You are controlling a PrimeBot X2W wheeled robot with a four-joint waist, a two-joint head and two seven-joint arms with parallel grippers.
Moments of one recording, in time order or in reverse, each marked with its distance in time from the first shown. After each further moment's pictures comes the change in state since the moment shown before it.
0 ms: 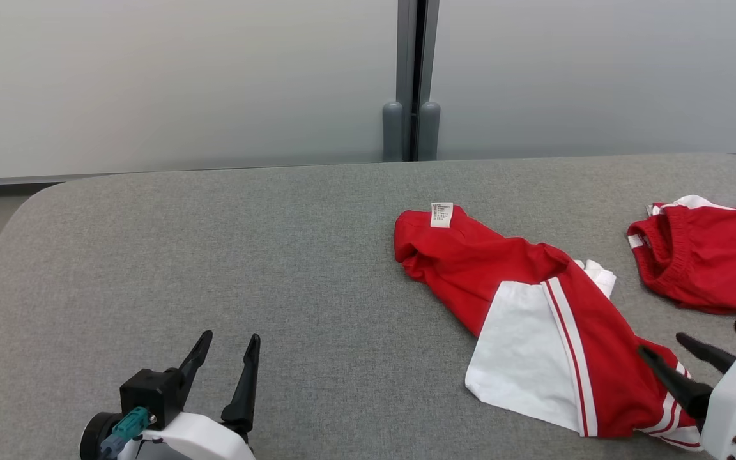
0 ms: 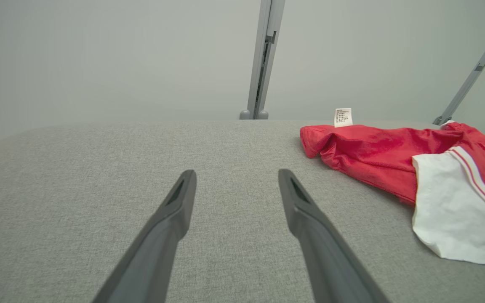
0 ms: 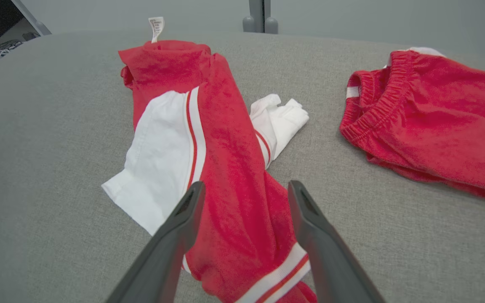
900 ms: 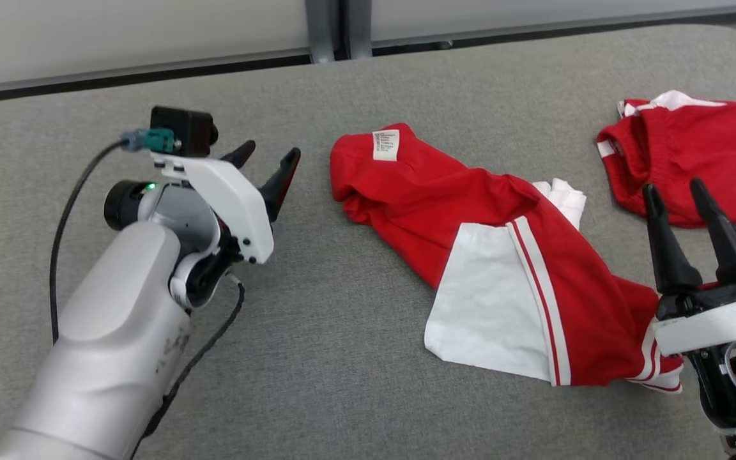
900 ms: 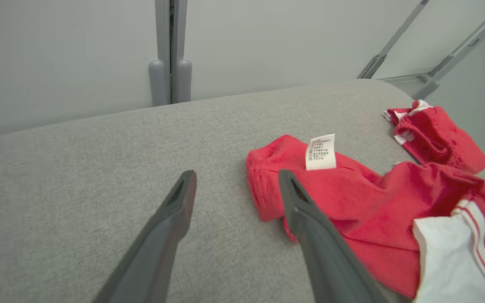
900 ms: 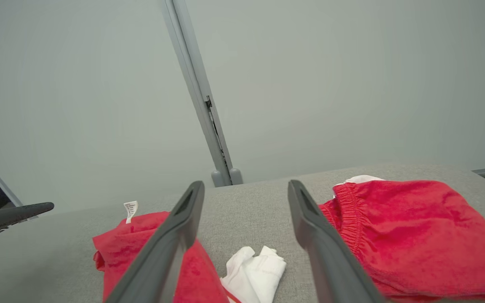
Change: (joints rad) left arm -0.665 -0.102 -0.048 0.406 -0.128 -0.241 0.376; right arm -0.119 0.293 -0.187 -0.084 -0.160 0.000 -0.469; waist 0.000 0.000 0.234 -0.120
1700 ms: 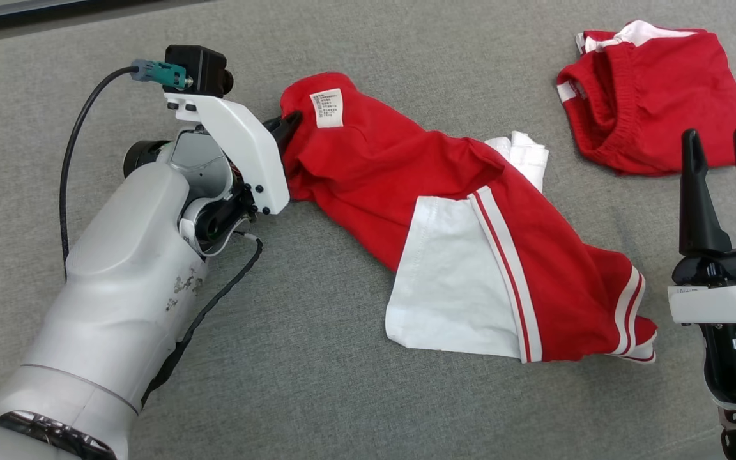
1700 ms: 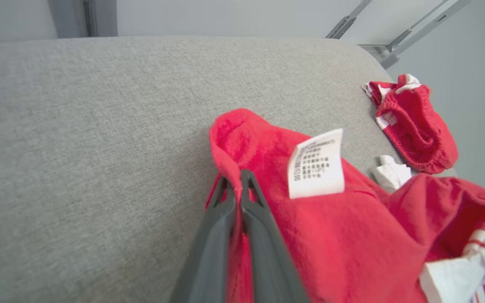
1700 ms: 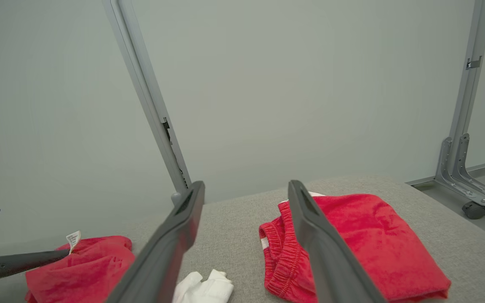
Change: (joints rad) left arm -0.253 -0.067 -0.100 0.267 -0.226 -0.056 0.081; right arm -0.051 0.107 -0.129 -0.089 -0.080 0.000 -0.052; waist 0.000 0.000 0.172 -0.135
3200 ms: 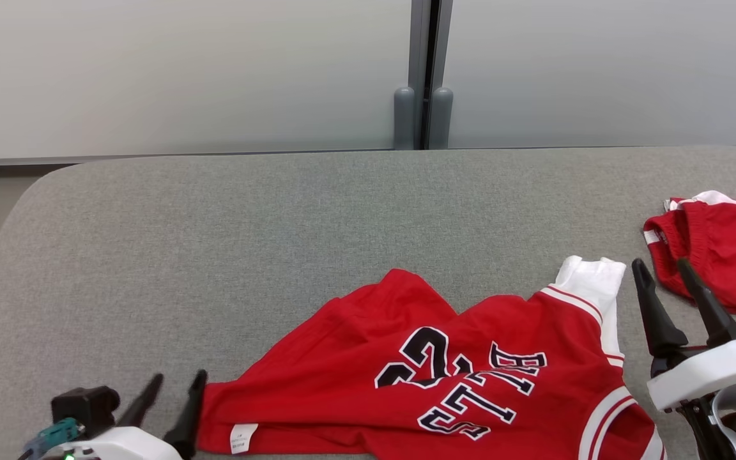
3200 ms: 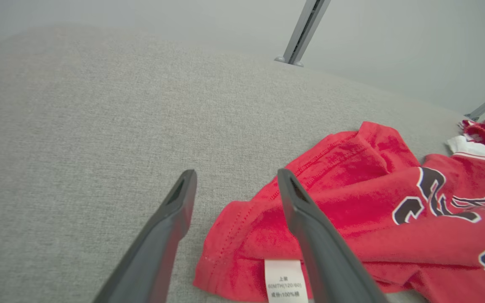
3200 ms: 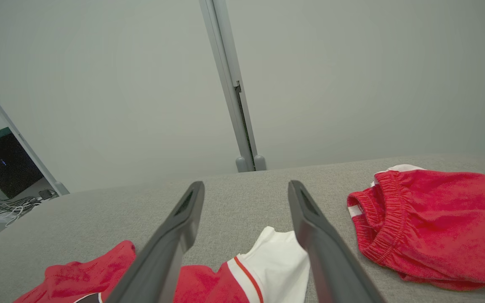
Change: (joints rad) left arm 0.915 0.397 -0.019 -0.680 -0.123 0.337 -0.430; right arm 0.123 -0.077 0.130 0.232 0.063 0.000 0.026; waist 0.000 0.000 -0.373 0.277
